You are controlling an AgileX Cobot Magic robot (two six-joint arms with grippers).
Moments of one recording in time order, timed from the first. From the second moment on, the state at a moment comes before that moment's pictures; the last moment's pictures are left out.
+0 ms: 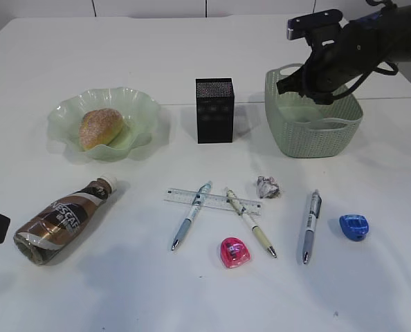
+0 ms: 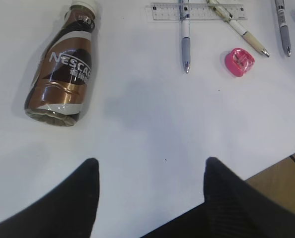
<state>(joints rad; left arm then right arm) -0.43 0.90 -0.68 -0.19 0.77 -0.11 0.14 2.13 -1.64 -0.24 0.36 0.10</state>
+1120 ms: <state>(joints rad) -0.43 0.90 -0.68 -0.19 0.77 -0.11 0.09 2.06 -1.64 -0.24 0.46 0.20</state>
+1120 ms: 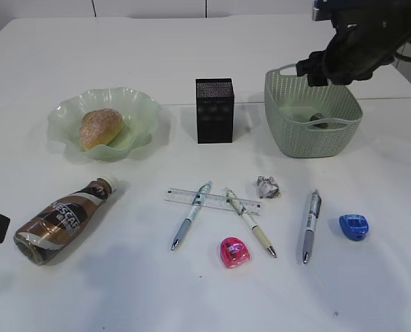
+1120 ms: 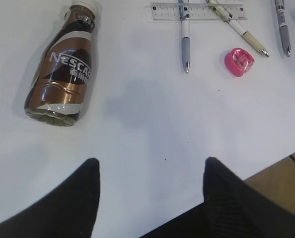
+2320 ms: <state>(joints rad) -0.43 0.90 -0.68 -0.18 0.77 -0.11 0.23 1.94 -1.65 0.15 1.01 -0.24</state>
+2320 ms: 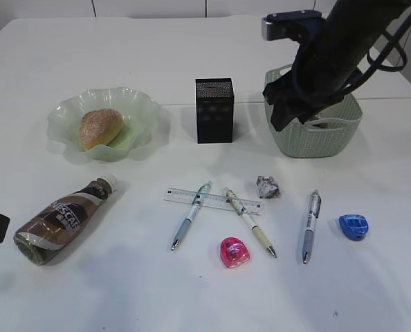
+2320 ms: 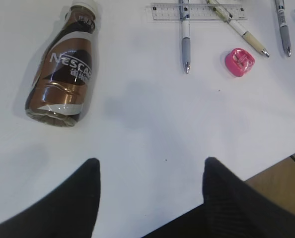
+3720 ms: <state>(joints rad) -0.43 0.90 -0.68 -0.18 0.76 -0.11 0.28 2.21 -1.65 0.15 0.94 -0.23</state>
